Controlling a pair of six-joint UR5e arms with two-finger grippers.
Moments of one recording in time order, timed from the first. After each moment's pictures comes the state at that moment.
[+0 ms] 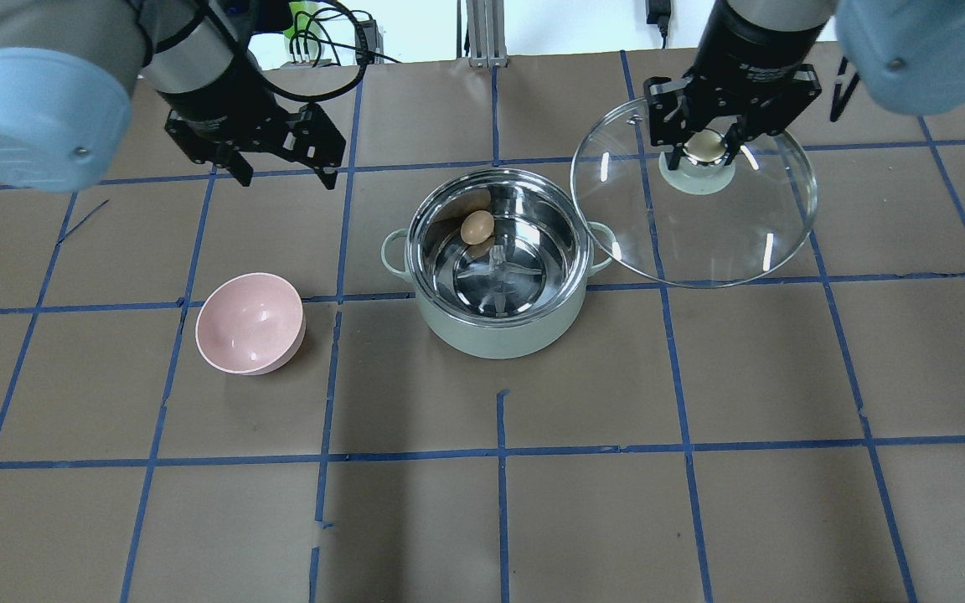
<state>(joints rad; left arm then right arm) -1.60 -1.62 -1.55 -1.50 1.53 0.09 1.68 -1.46 1.45 -1.62 -1.56 0.08</state>
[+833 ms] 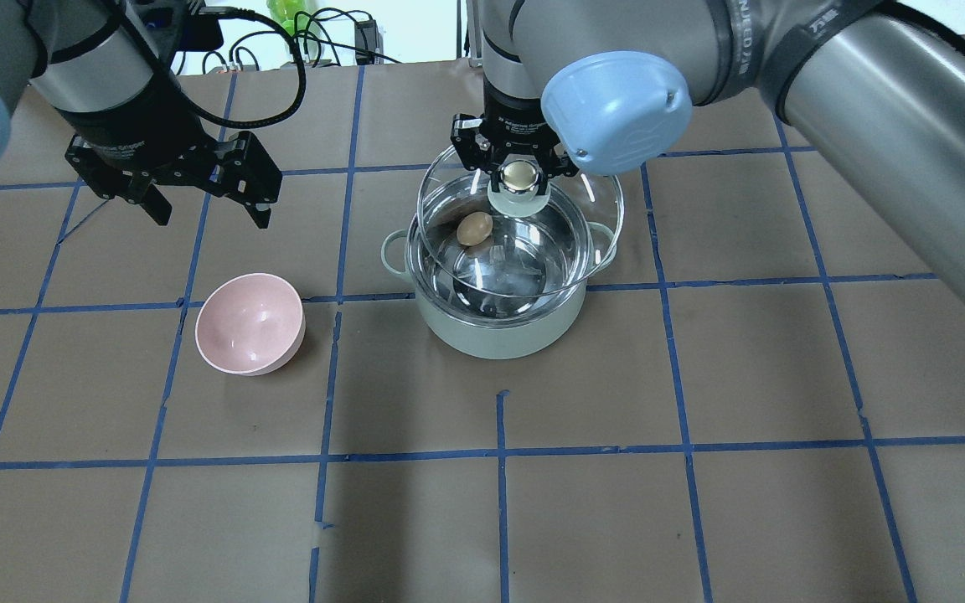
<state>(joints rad) -1.59 -1.52 -1.56 -1.64 1.61 0.04 1.92 -1.25 1.39 -1.79 -1.56 0.49</state>
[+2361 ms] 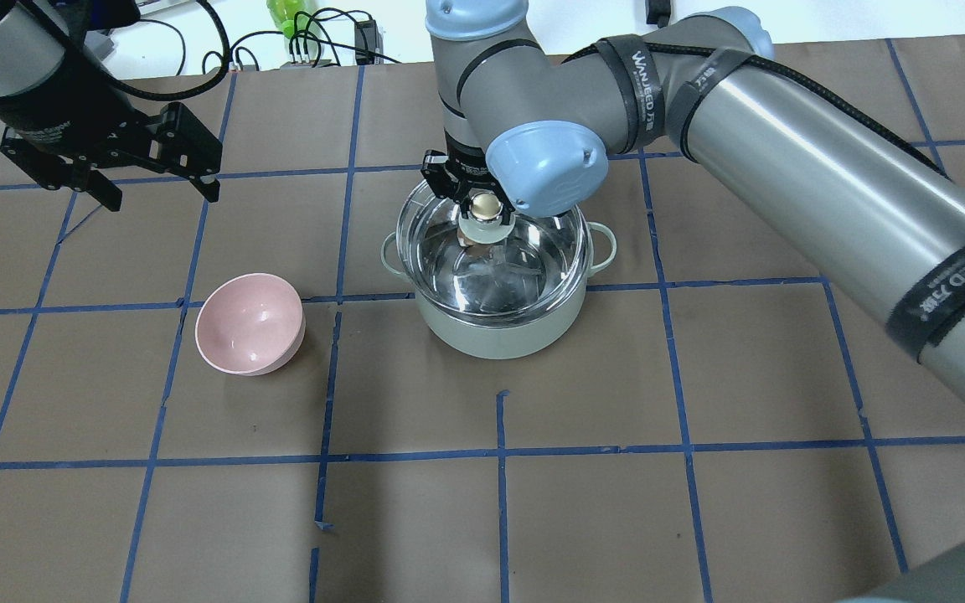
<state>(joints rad) -1.46 -1.50 -1.57 -1.60 1.55 0.07 1.96 -1.15 1.41 -1.90 -1.57 0.60</state>
